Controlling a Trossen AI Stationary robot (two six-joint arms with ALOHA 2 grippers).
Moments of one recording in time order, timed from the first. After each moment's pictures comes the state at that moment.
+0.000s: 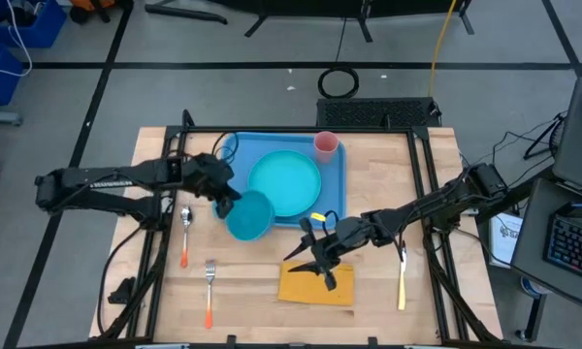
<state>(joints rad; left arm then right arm) 0.22 1.00 0.74 -0.55 0.13 -0.39 0.33 1.61 1.02 0.39 -0.05 -0.26</state>
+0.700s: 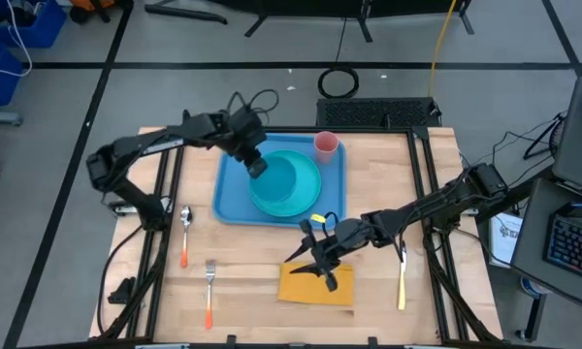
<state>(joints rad) 0.50 1.56 1.32 -0.83 0.18 -0.14 0.33 1.61 1.01 0.35 -0.05 -0.25</state>
